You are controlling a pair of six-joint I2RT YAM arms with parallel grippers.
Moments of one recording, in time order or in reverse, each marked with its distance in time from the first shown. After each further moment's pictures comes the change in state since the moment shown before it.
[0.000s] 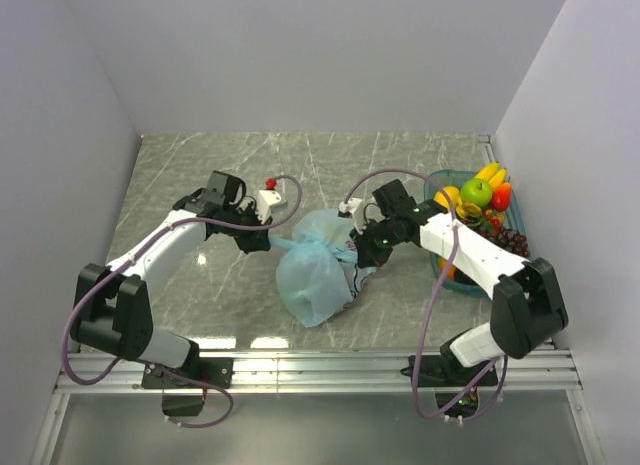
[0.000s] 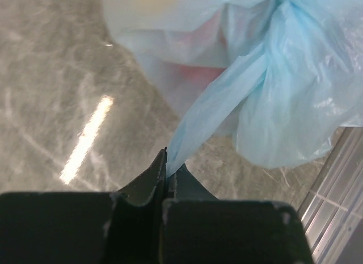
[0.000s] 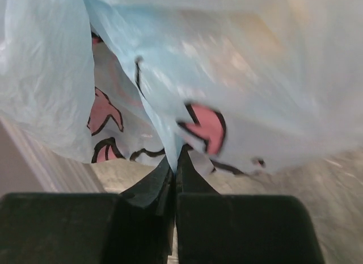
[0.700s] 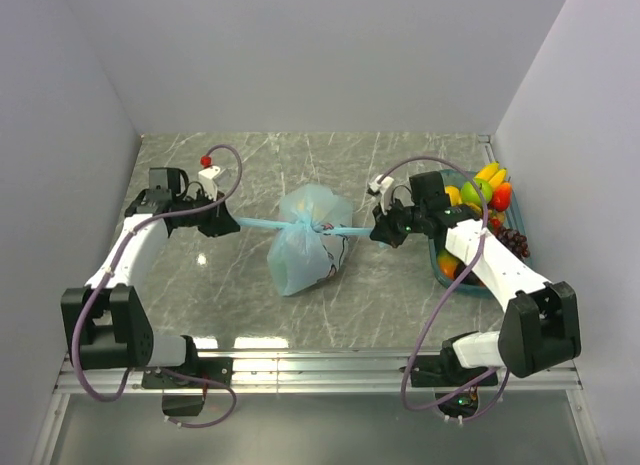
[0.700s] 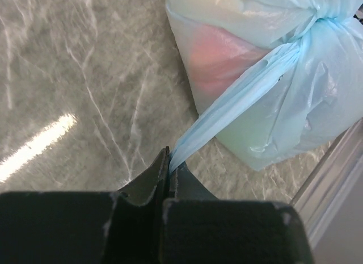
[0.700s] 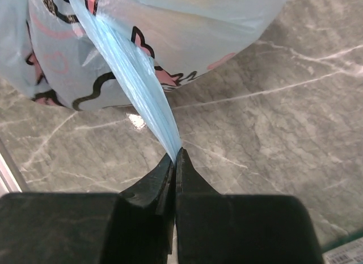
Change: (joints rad) left arm 0.381 -0.095 -0.030 0.058 0.186 -0.197; right arm -0.214 -0.136 -0.076 0.214 -0.056 -0.048
